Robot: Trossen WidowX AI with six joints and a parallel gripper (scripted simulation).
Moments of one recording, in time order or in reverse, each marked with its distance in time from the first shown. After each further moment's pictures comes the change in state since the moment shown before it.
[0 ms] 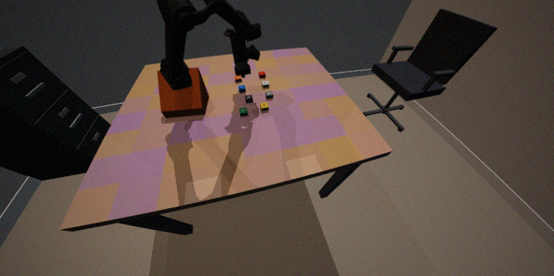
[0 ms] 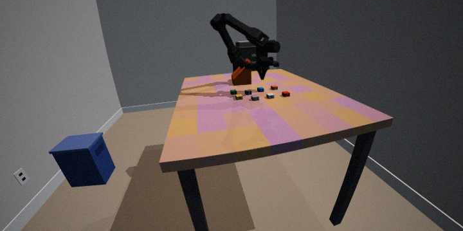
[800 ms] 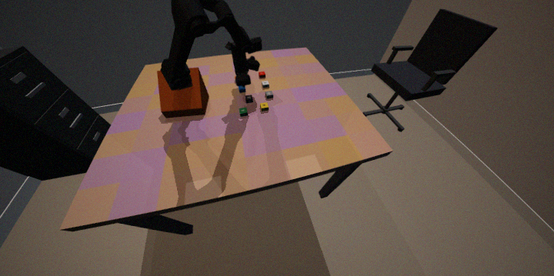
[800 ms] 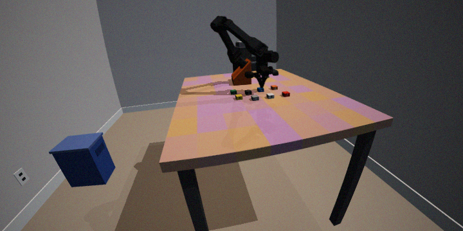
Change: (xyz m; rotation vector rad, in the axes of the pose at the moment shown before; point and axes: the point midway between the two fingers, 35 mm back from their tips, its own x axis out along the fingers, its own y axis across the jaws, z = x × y) arm 0.051 -0.003 -0.006 -0.004 0.006 -0.009
